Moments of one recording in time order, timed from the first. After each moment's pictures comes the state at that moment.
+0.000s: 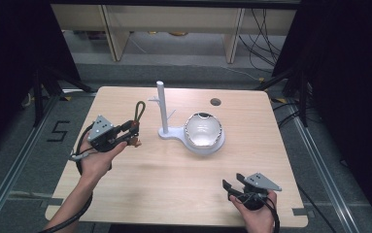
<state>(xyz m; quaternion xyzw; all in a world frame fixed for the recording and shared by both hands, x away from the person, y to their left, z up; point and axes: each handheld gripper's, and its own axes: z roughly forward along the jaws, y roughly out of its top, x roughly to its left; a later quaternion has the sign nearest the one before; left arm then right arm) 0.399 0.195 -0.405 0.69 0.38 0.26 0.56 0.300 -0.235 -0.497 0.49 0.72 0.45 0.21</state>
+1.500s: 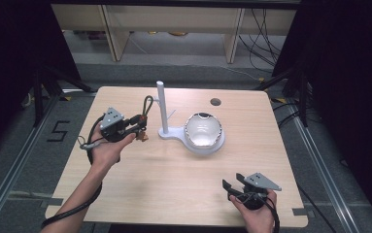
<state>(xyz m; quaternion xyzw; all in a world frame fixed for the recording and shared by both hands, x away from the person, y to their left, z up) 0.429 0.177 -0.405 0.69 0.39 0.25 0.55 0.300 -0.235 -0.498 0.49 0.72 0.44 0.20</state>
